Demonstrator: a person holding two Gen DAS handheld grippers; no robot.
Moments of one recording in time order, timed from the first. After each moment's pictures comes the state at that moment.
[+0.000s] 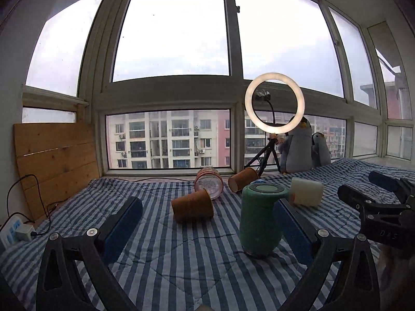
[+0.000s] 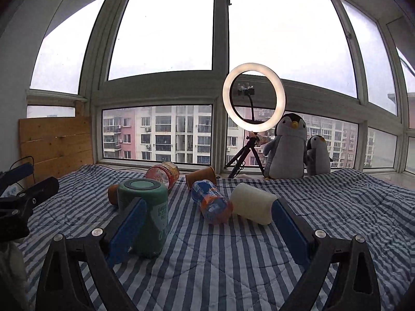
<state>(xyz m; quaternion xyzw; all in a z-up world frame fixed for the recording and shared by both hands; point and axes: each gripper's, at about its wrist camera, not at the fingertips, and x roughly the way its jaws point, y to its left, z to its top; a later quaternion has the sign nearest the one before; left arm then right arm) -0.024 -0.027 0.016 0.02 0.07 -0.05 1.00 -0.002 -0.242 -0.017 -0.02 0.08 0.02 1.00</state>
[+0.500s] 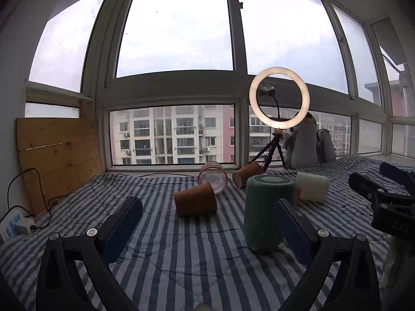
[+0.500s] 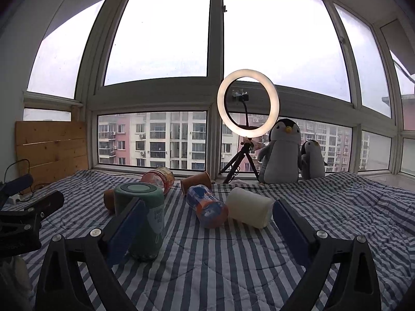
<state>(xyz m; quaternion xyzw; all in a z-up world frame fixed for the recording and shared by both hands) -0.019 -0.030 0.003 0.02 0.08 -0.04 1.00 -0.007 -0.242 -0.021 -0.01 0.06 0.01 1.00</state>
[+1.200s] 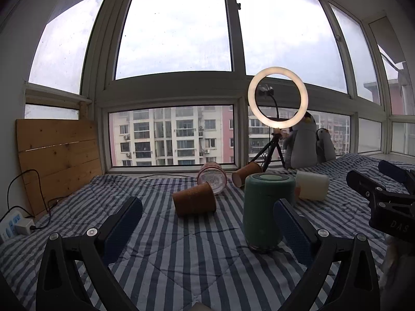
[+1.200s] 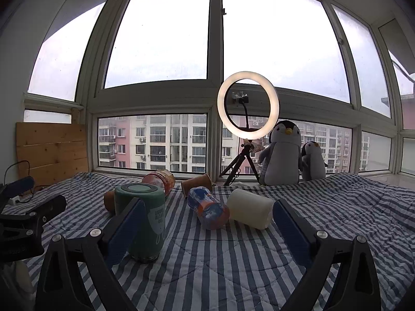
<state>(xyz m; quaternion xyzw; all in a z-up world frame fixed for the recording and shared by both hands) -0.022 -0.032 -0.003 0.02 0.07 -0.04 1.00 -0.009 -0.240 -0.025 -0.01 0.05 0.00 1.00</state>
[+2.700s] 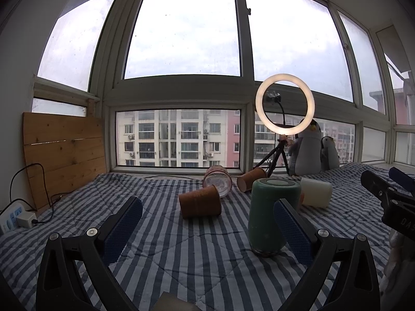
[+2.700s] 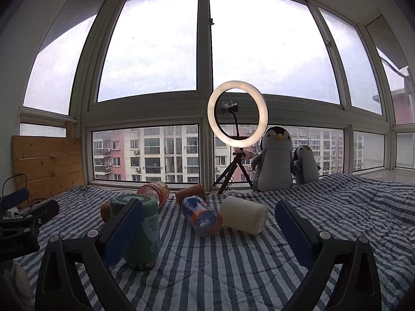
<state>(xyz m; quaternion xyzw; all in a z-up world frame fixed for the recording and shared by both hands) -0.030 -0.021 -0.002 -0.01 0.06 -0.02 1.00 -0.018 -0.251 -0.024 0.01 0.02 -0.01 1.00</state>
